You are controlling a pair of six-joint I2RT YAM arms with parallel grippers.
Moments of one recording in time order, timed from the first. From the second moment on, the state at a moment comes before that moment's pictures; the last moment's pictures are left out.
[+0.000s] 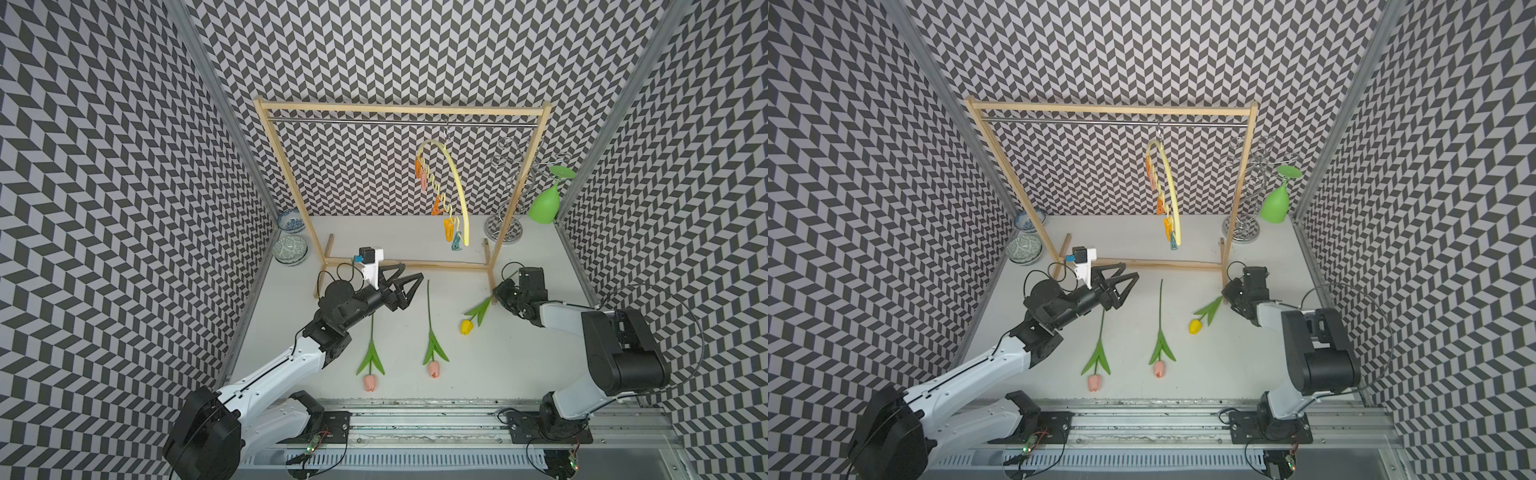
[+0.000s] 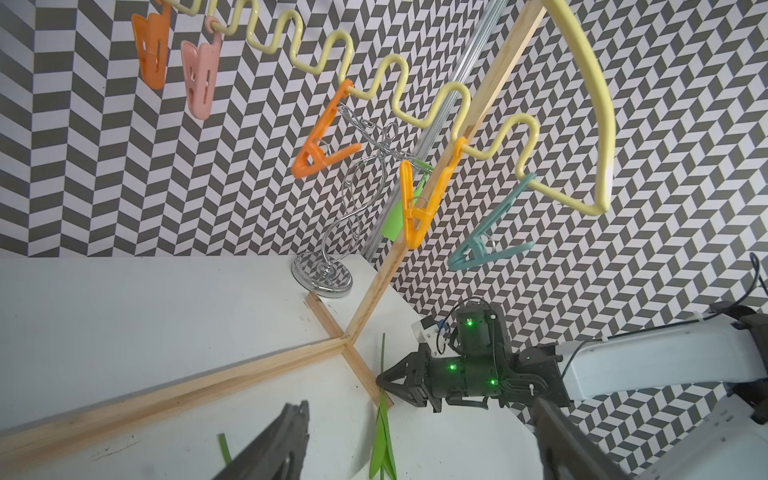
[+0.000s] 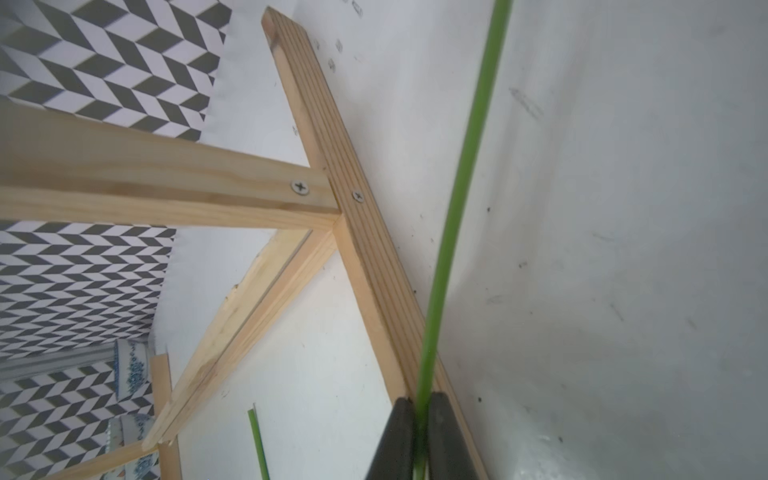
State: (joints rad) left arm -0.62 1.07 0.60 0.56 0.32 -0.54; right arm 0.07 1.60 0.64 0.19 -0.20 0.90
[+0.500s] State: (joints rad) left arm -0.62 1.07 0.62 0.50 0.29 -0.51; right arm 0.07 1.42 0.63 0.08 -0.09 0.81
